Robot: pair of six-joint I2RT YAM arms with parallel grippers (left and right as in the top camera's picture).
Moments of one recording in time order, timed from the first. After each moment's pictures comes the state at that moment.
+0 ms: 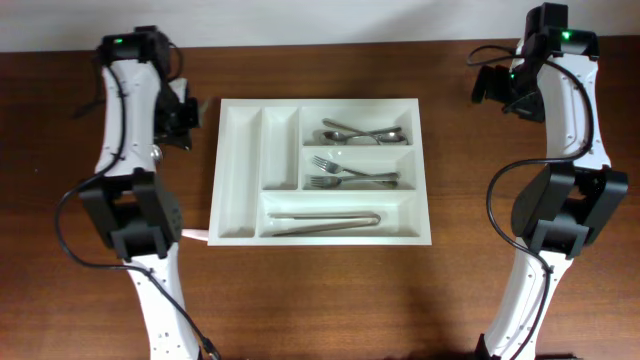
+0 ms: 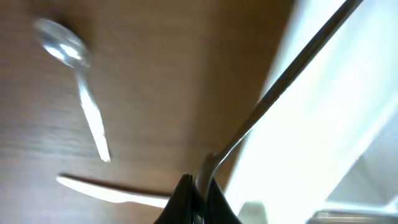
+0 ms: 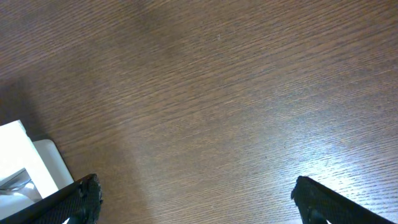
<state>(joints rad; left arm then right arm) 0.06 2.43 2.42 -1.64 0.06 -0.09 -0.20 2.34 2.30 -1.27 -0.04 0.18</state>
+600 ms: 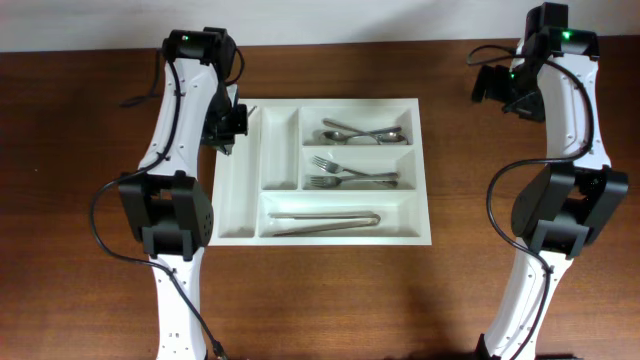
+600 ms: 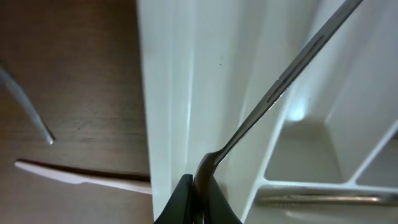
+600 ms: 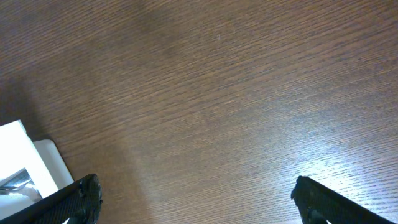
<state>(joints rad) -0.13 2.43 2.43 -1.68 0.00 -0.19 -0.20 2.34 2.30 -1.27 -0.04 0.18</state>
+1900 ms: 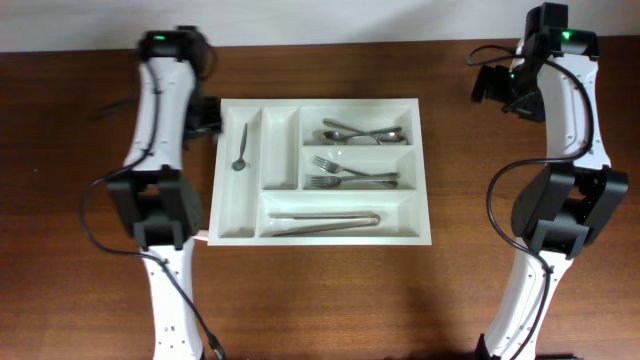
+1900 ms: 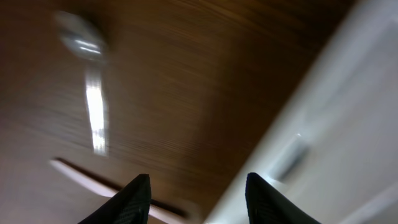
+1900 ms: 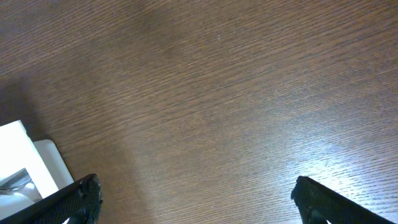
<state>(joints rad) 0.00 2.54 2.56 -1.68 -0.09 -0.34 -0.20 2.34 2.30 -1.27 -0.04 0.18</state>
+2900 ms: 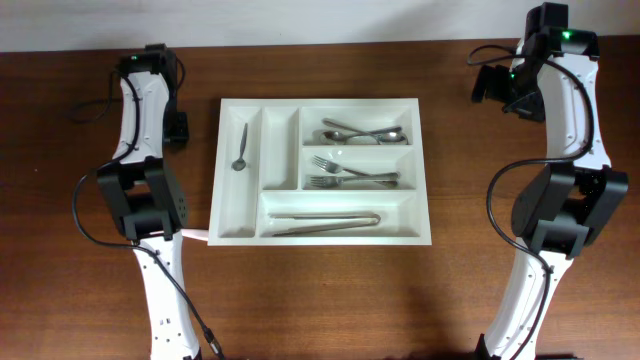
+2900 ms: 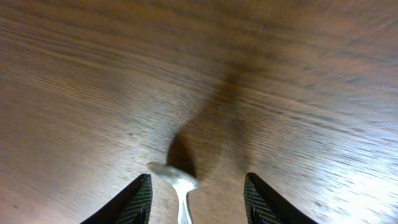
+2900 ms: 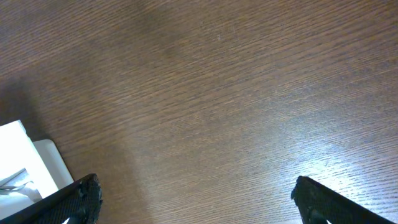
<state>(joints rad) 0.10 2.70 2.55 -1.50 -0.33 -0.08 -0.20 2.34 2.30 -1.27 -0.04 0.18</state>
